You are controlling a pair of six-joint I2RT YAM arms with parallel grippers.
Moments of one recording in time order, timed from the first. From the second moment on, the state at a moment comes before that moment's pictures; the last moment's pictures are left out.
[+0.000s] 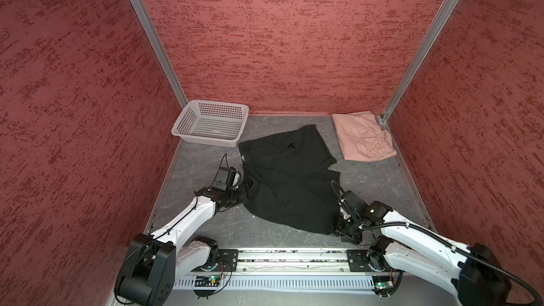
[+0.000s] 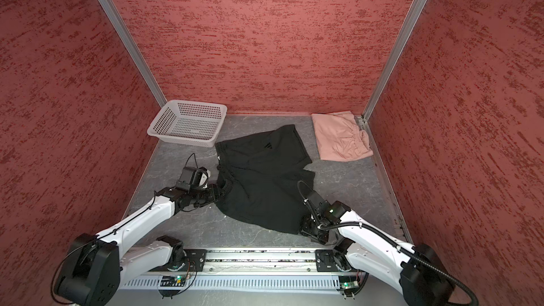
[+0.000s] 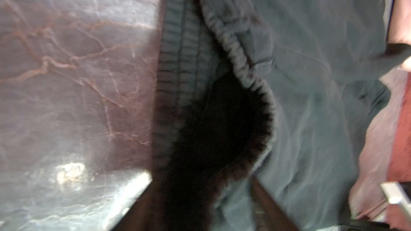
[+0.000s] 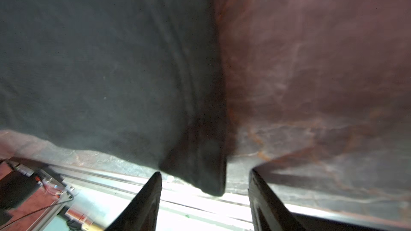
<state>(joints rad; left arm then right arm) -0.28 1.10 0.49 -0.43 0.27 -0.61 0.70 0.94 0.41 -0.82 -0.33 1.06</state>
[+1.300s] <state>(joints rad) -0.29 0.77 0.80 -1.04 0.18 -0.85 0.49 1.07 1.11 -1.24 0.15 0.74</state>
